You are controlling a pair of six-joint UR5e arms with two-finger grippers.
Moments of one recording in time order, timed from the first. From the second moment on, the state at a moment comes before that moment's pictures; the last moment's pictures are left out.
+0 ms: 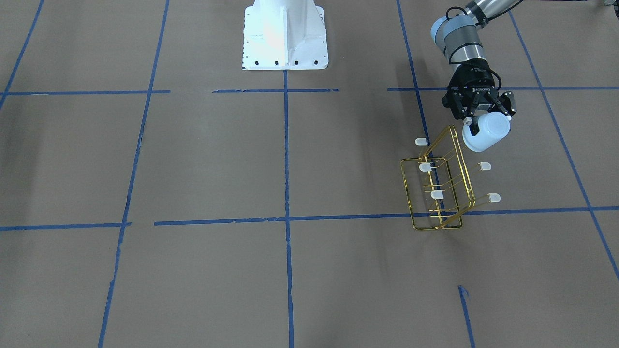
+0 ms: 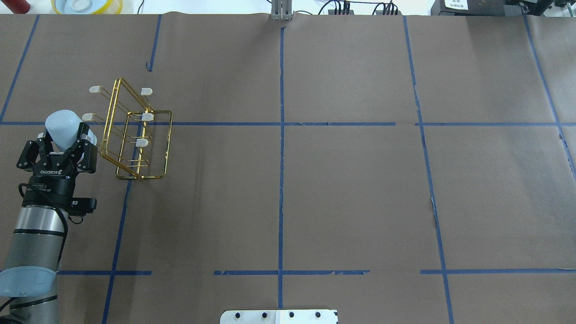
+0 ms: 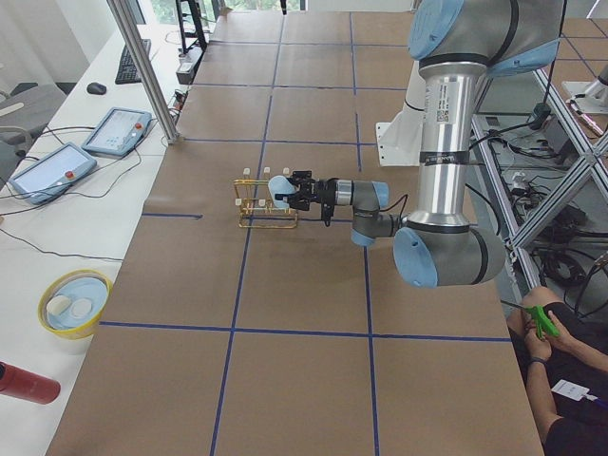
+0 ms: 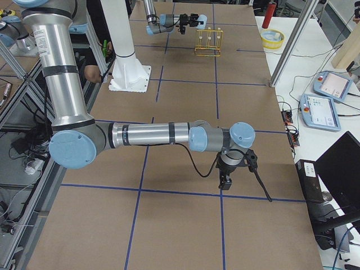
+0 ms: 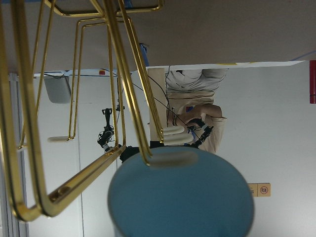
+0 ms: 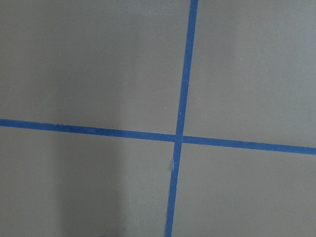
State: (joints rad) left arm -0.26 -1.61 -1.54 -3.31 -0.24 -3.74; right arm 1.49 -1.39 1.46 -1.67 2.30 -0.04
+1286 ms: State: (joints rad) left arm -0.36 -1.57 -1.64 -3.28 -0.41 -3.55; right arm 1.49 -1.39 1.46 -1.67 2.30 -0.04
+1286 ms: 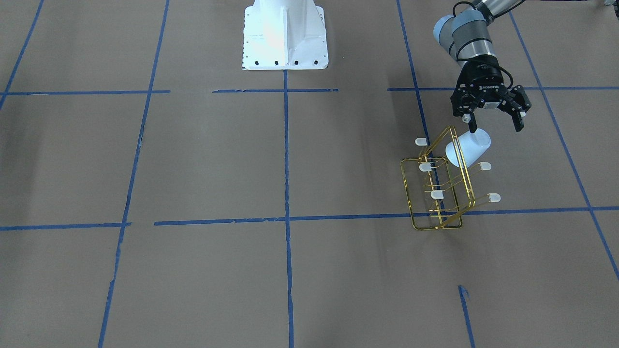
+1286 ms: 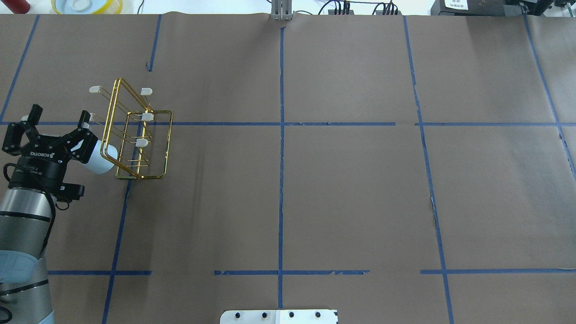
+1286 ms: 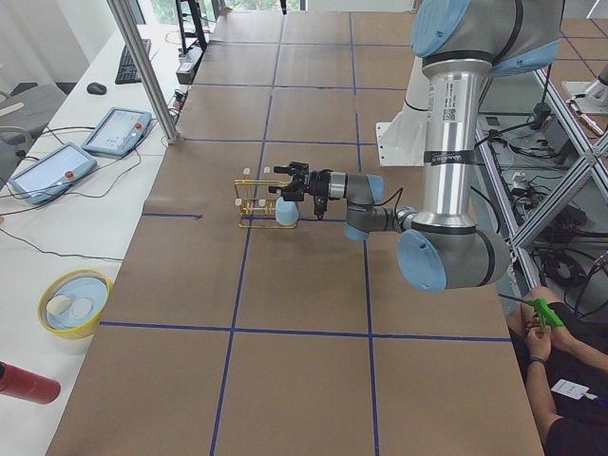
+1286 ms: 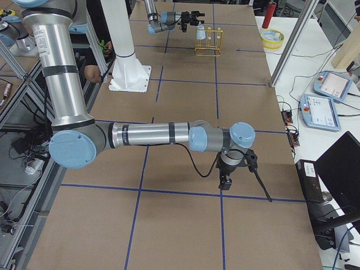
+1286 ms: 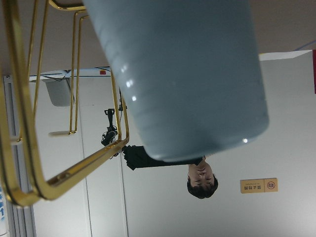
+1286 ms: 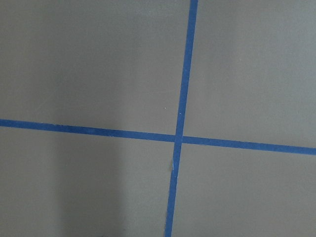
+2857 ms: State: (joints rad) left arm -1.16 -1.44 -1.80 -2.71 -1.78 -2.32; right arm 1.49 -1.39 1.46 -1.67 2.30 -0.04
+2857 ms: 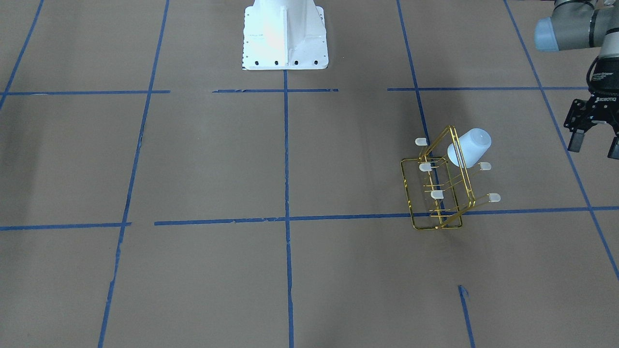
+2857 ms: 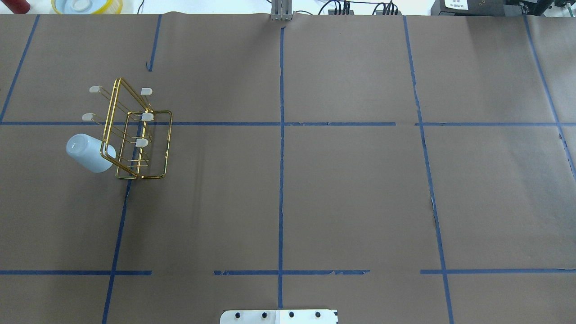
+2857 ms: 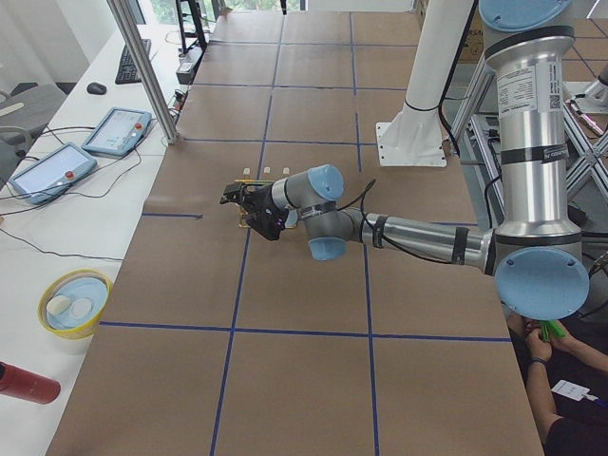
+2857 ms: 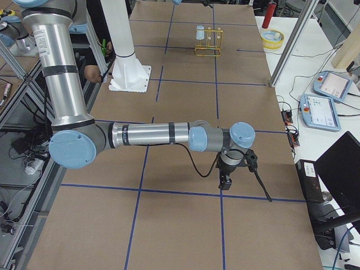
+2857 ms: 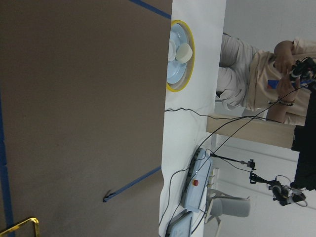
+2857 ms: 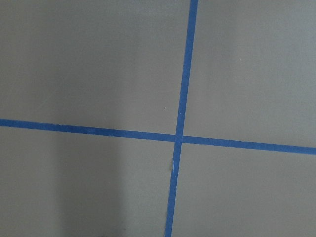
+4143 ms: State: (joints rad) left arm -1.52 -1.43 -1.82 -2.05 -2.19 -0.93; right arm 1.49 -1.39 1.46 -1.67 2.30 -0.04
